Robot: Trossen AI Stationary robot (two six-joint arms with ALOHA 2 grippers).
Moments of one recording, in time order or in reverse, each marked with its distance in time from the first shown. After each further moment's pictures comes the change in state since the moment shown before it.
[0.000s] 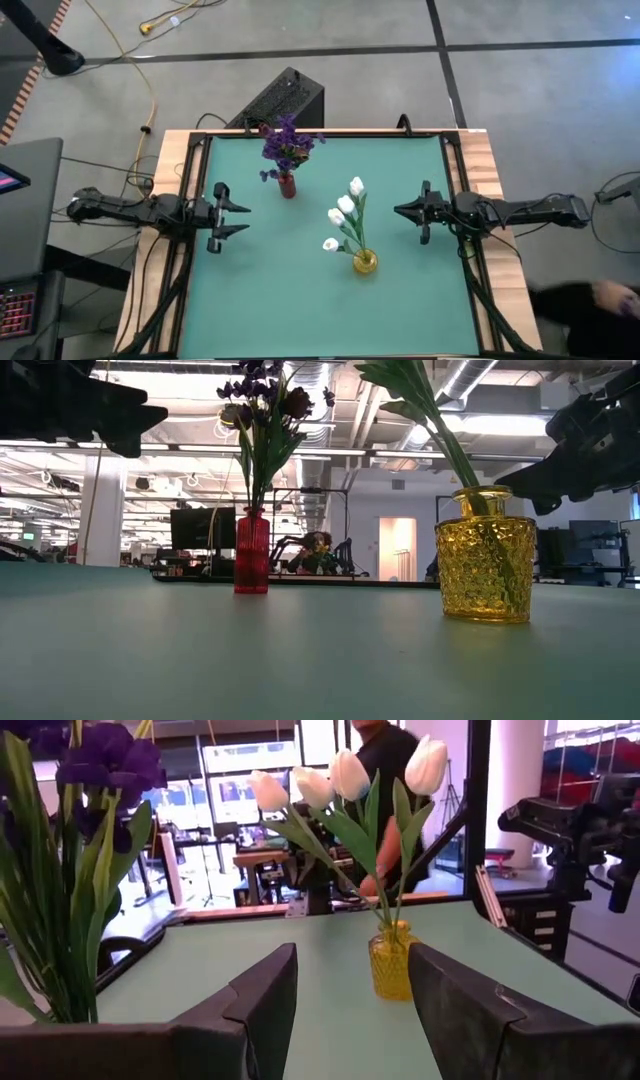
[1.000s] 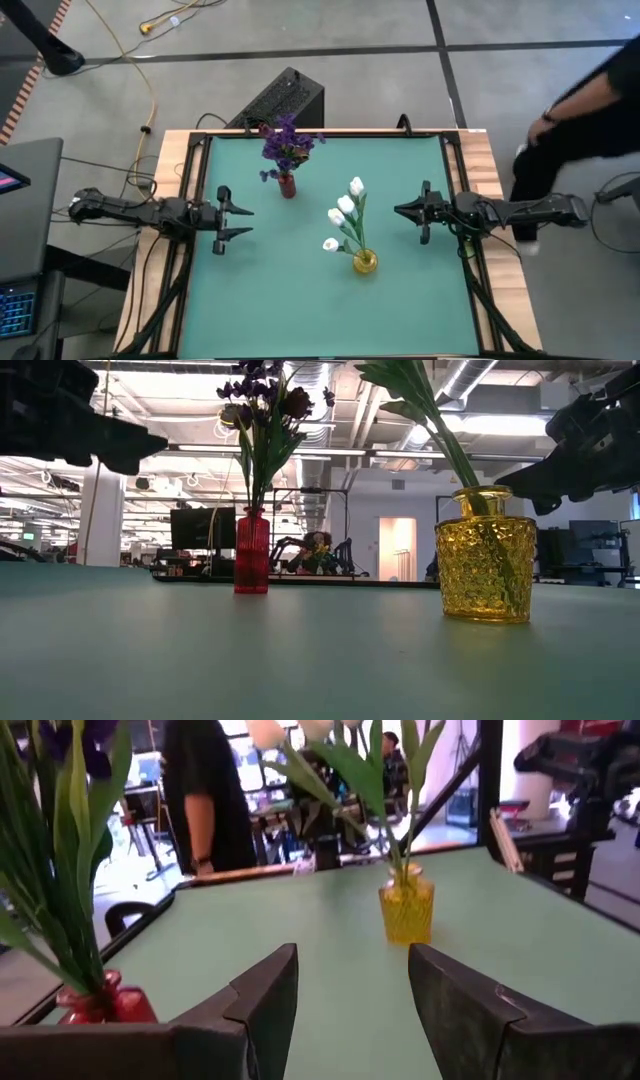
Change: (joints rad) left arm 0.000 -0.006 -0.047 -0.062 -0.023 0.044; right arm 0.000 0.000 0.000 -0.001 0.001 0.000
